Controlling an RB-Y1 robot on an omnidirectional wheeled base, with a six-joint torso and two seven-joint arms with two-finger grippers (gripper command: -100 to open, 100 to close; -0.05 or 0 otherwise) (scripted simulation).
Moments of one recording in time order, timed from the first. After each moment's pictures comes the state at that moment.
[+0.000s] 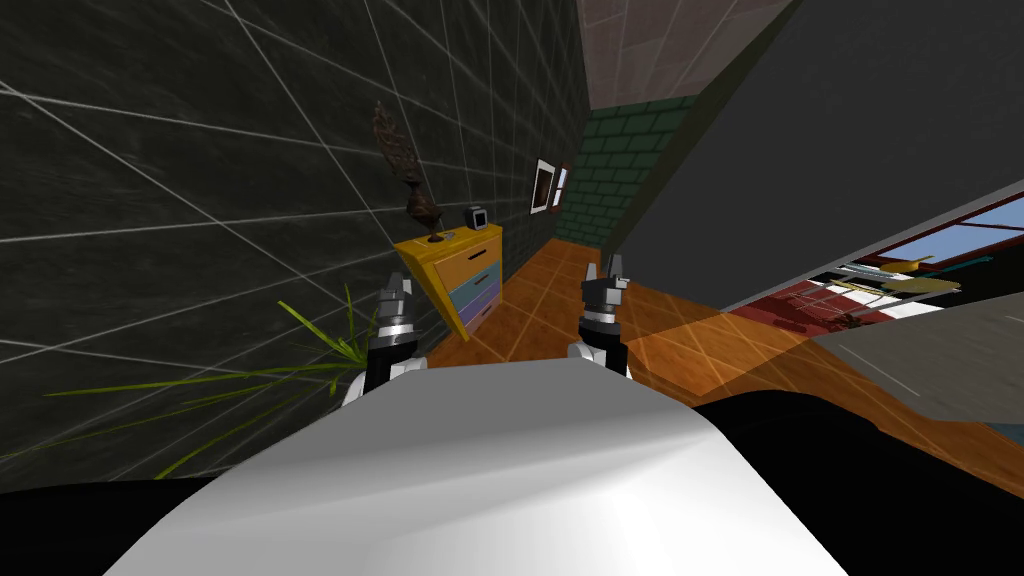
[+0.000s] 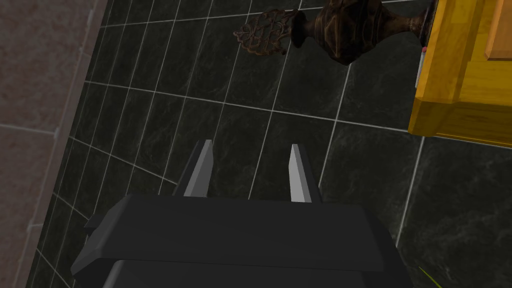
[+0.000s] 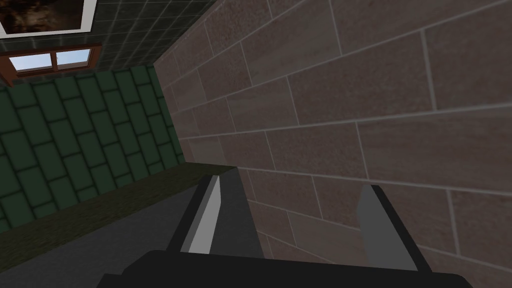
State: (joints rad) left arm 0.53 -0.01 0.05 -2.24 -0.11 -0.37 -0.02; right arm 0.52 -0.02 0.02 -2.38 -0.11 -0.45 0.09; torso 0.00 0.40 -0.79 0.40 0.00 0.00
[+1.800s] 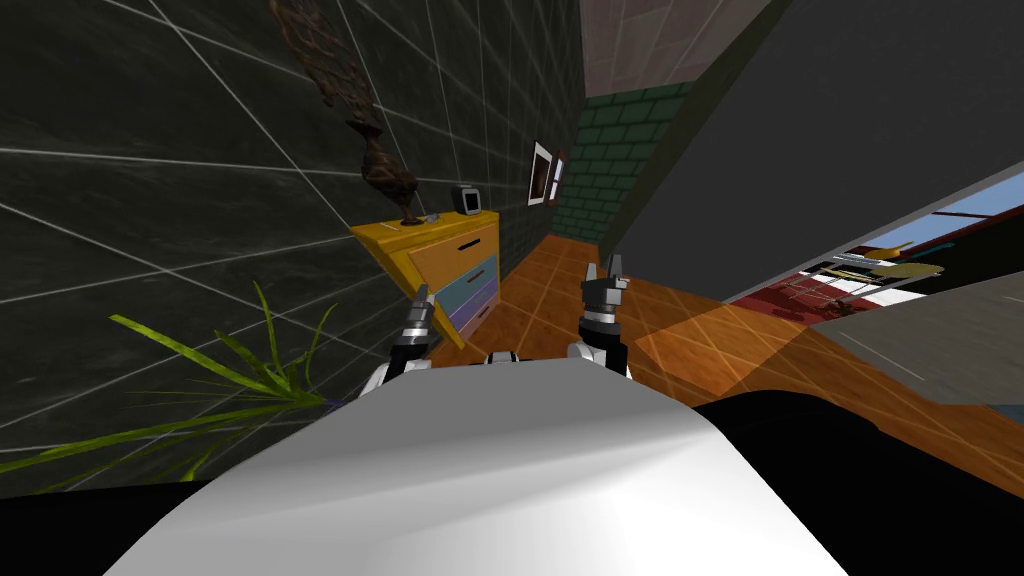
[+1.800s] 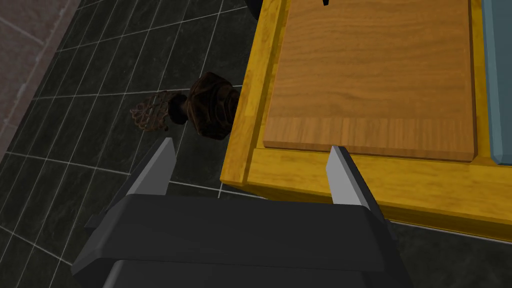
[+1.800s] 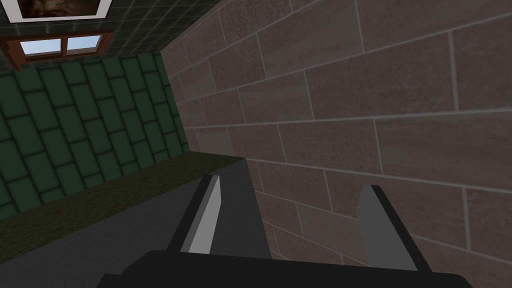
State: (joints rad) left arm 0.43 0.17 0.01 -1.92 -0.09 -0.46 0.00; right arm 0.52 -0.02 0.02 -2.38 -0.11 -0.45 0.09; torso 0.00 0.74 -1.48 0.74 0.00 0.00
